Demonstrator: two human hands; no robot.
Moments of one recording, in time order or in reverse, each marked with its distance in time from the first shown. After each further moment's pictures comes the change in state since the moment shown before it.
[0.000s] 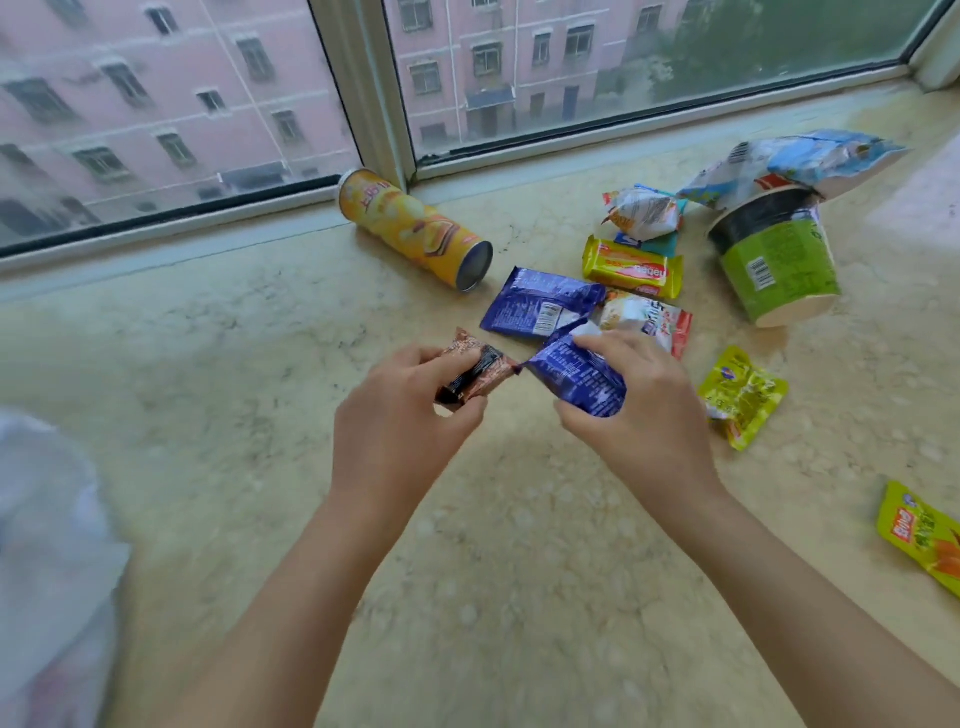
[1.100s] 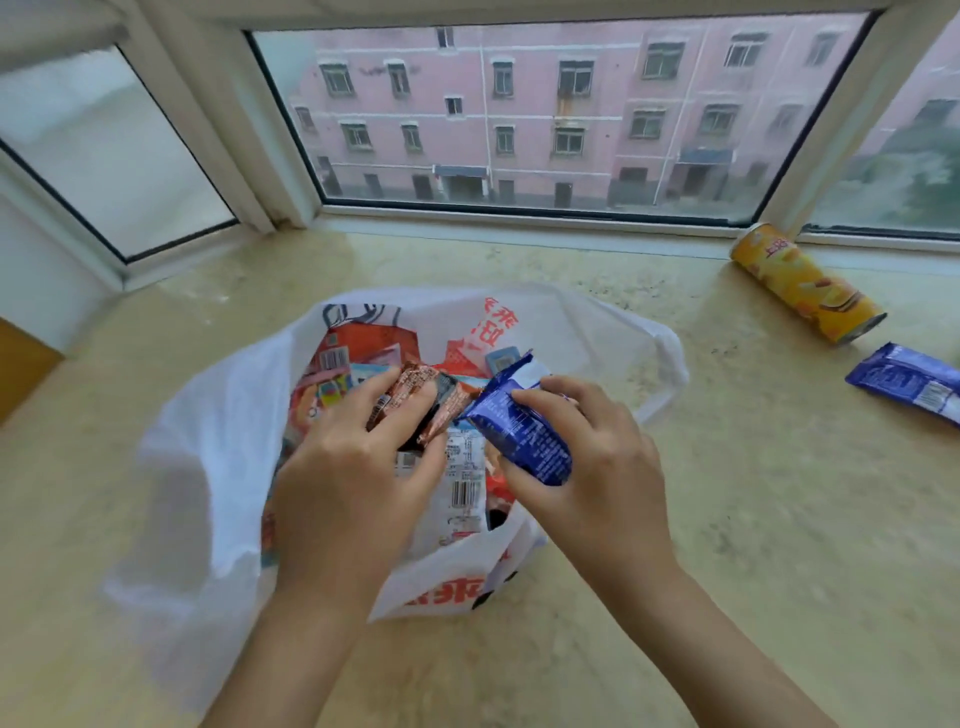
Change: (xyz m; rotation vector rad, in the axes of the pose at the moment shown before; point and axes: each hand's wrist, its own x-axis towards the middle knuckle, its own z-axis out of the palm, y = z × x) left_hand -0.234 -0.208 -0.301 0.389 0.380 -0.308; right_hand -0.205 -0.360 0.104 0.177 -0.126 -0.577
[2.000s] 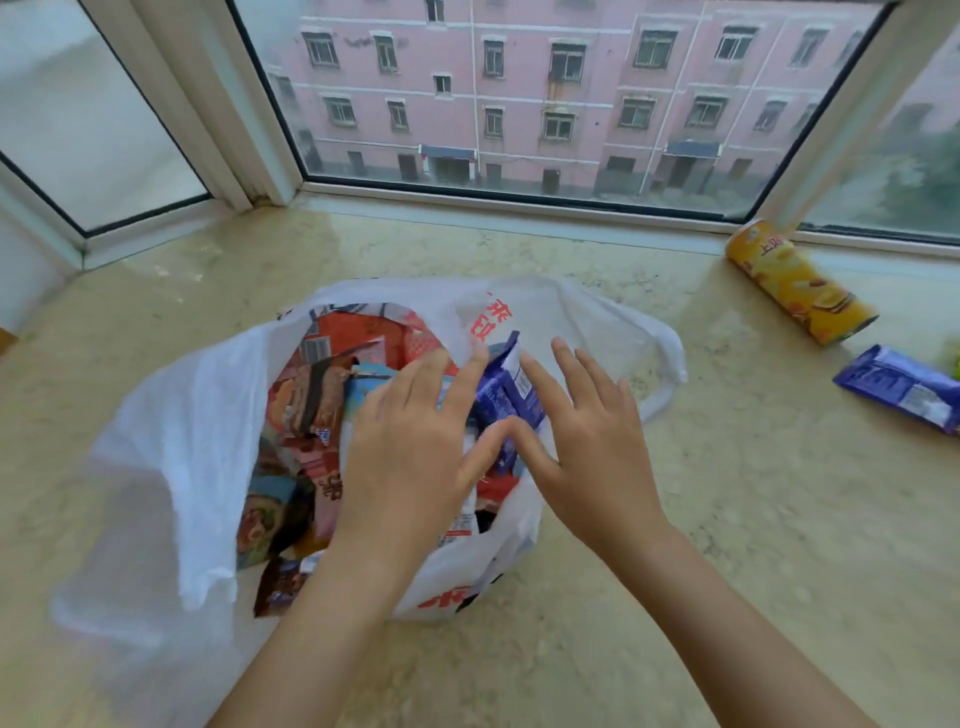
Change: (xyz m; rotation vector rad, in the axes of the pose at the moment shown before) left_hand 0.019 0.010 0.048 0.078 -0.198 0.171; right_hand 0.023 0.030 0.024 -0.196 -0.231 -0.007
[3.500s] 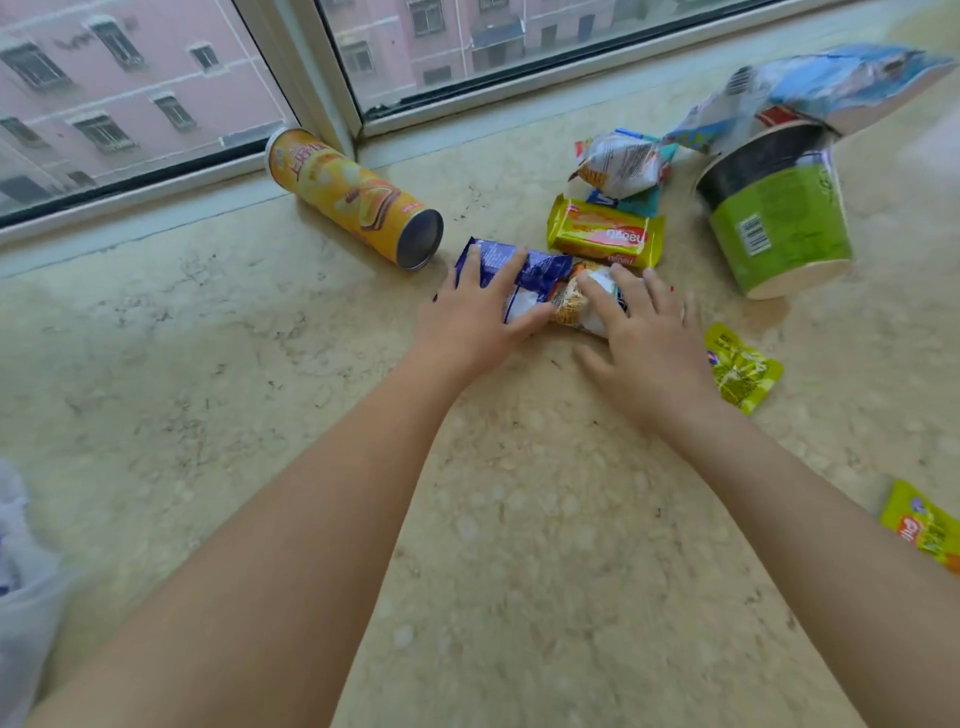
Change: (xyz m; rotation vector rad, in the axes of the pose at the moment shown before) left_hand 0.196 0.462 0.256 -0.169 -0.563 0.311; right_hand -0.086 0.510 -0.101 -0.310 -0.099 0.552
